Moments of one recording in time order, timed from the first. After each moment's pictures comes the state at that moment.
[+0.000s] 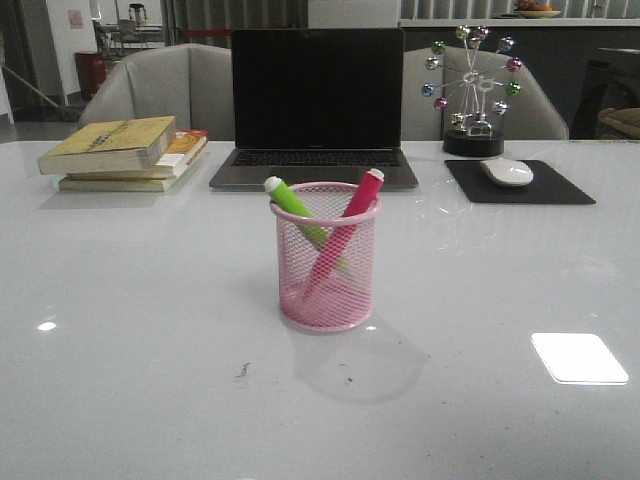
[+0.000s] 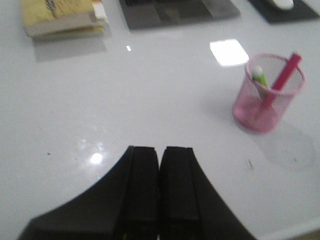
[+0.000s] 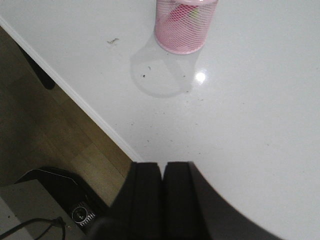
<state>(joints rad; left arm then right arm) -0.34 0.49 -0.54 0.07 0.59 -0.07 0.56 0.69 -0.57 0.14 0.70 -0.22</state>
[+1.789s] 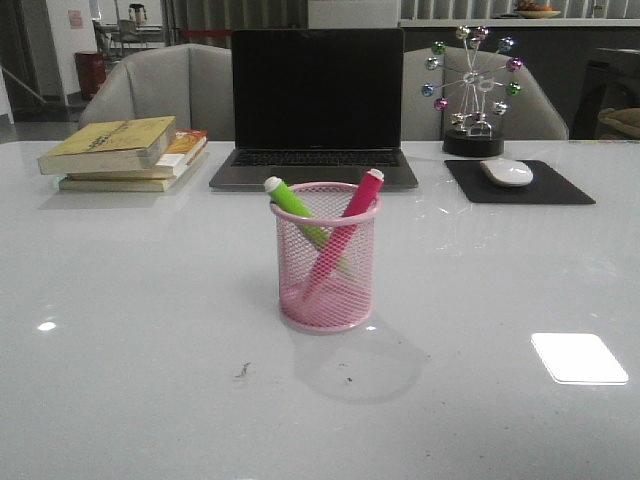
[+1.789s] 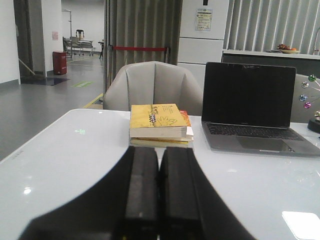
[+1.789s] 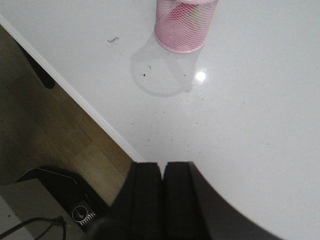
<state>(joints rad) -0.05 0.00 0.01 -0.02 -0.01 0.00 0.56 0.69 -0.57 0.14 0.70 -0.22</state>
